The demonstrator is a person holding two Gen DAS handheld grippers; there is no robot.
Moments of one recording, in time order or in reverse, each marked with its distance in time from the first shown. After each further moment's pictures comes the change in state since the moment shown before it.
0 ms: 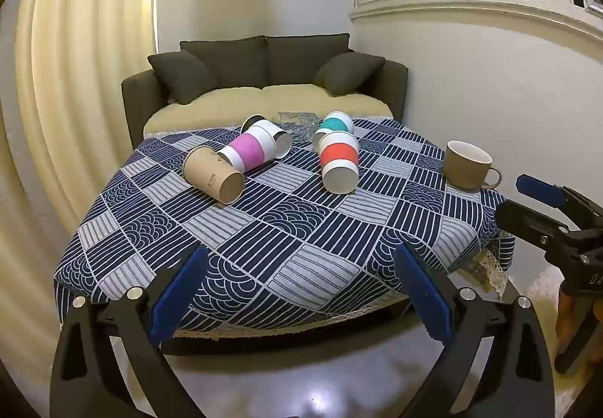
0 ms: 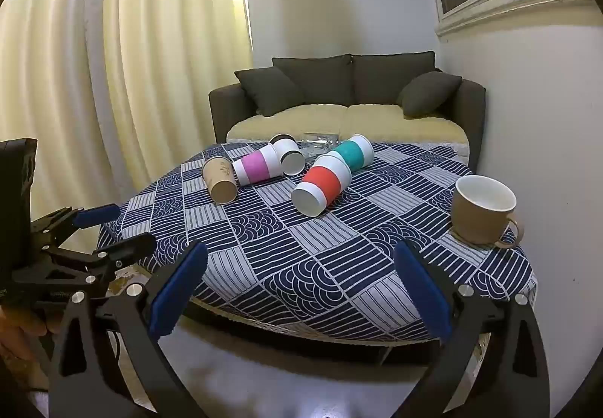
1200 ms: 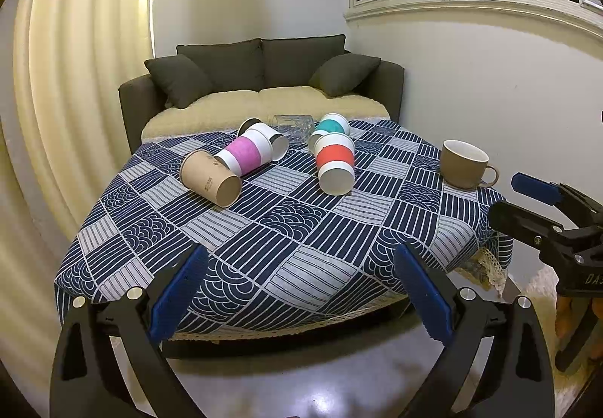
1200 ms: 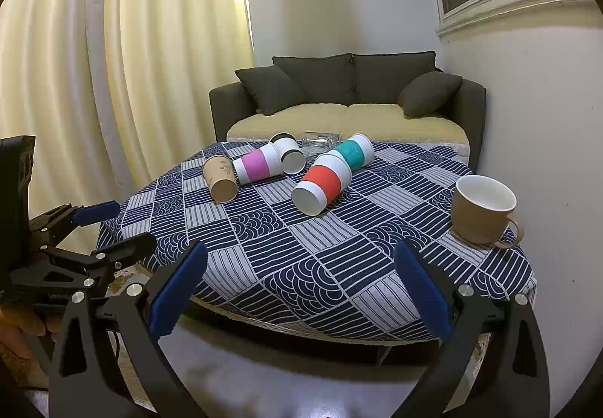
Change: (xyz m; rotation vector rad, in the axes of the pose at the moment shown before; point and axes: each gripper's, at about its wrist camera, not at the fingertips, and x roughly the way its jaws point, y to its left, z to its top) left arm -0.001 -0.006 0.001 0.026 -0.010 0.003; right arm -0.002 0.001 -0.002 -0.003 -0.001 0.003
